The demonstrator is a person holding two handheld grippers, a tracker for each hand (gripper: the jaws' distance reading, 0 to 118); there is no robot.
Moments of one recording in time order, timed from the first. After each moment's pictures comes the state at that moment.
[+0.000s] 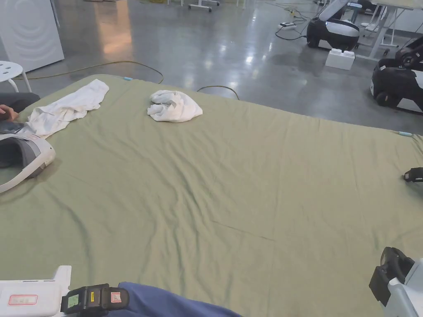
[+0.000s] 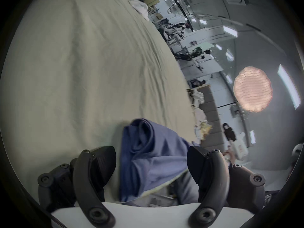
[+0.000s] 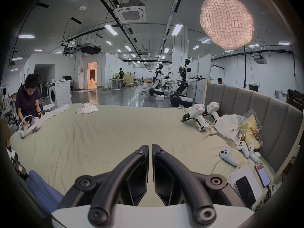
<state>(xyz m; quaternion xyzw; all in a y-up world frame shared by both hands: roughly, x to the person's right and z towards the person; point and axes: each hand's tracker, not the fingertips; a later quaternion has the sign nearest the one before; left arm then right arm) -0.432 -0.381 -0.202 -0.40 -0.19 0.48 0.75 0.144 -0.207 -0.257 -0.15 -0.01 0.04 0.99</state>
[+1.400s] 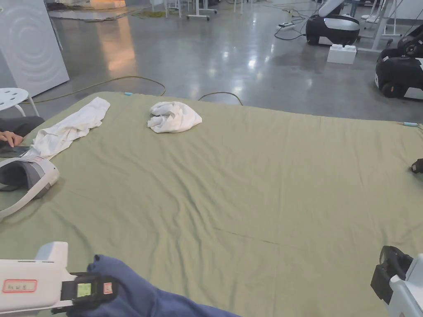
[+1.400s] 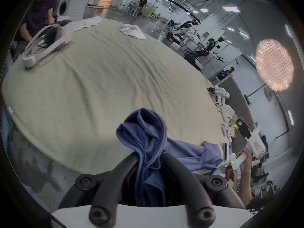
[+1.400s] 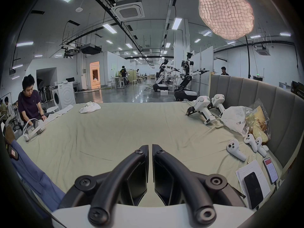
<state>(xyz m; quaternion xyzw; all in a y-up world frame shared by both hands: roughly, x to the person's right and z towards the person) -0.363 -0.210 -0.197 -0.44 -0.08 0.31 0.84 0.164 -0.221 -0.272 -0.17 0.02 0.01 0.99</state>
